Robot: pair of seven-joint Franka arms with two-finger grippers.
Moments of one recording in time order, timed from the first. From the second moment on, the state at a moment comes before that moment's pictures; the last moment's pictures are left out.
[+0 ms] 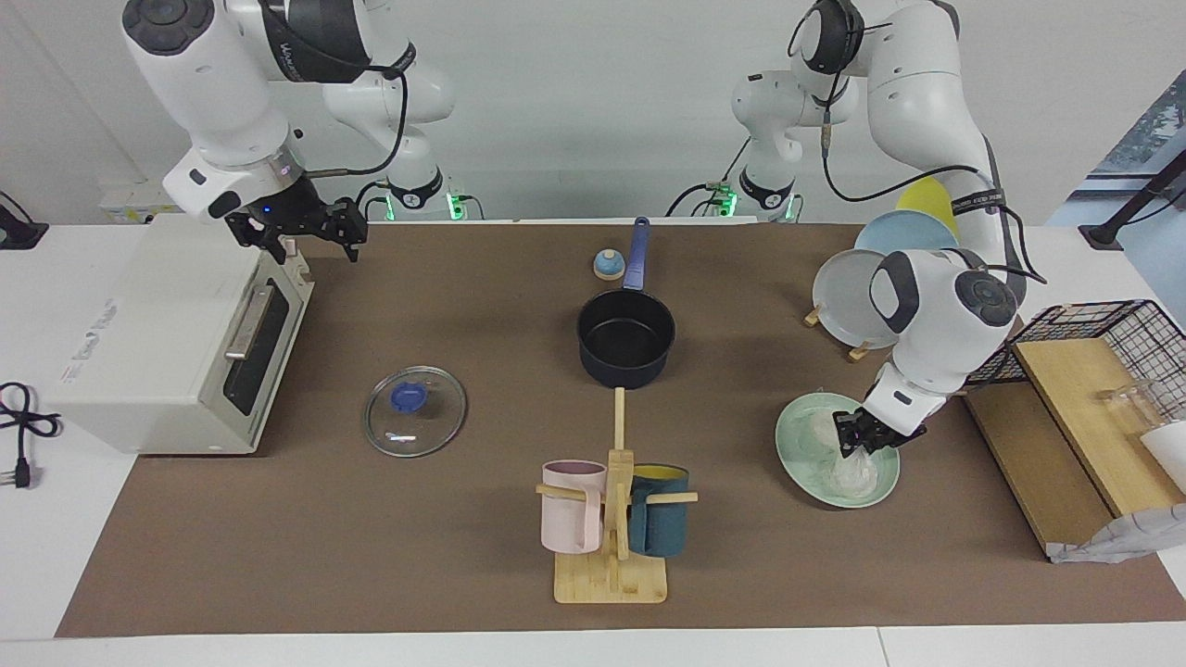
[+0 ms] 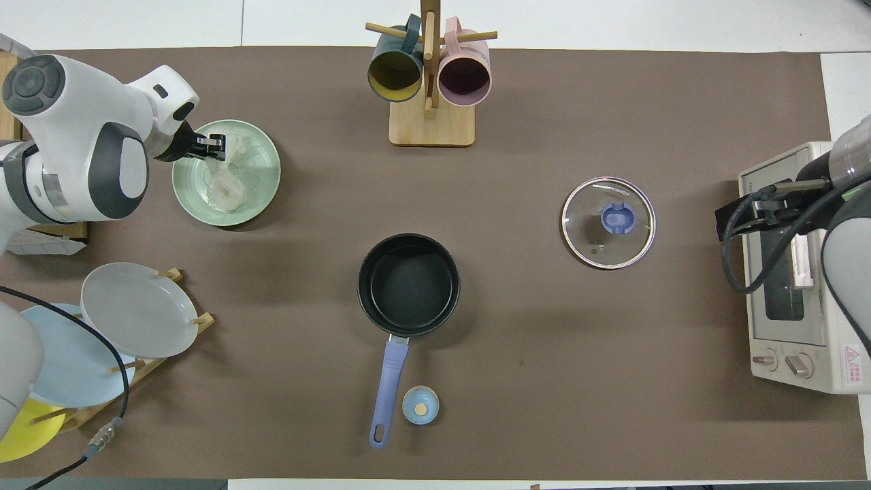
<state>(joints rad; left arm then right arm) -0.06 0.45 -0.05 -1.64 -0.06 2.22 0.04 0.06 0.01 -0.02 -1.60 -0.04 1.49 0.01</state>
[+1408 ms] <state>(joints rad) -0.03 -0.05 -0.02 -1.63 -0.05 1.53 -0.03 0.05 0.01 -0.04 -1.59 0.00 1.51 0.01</state>
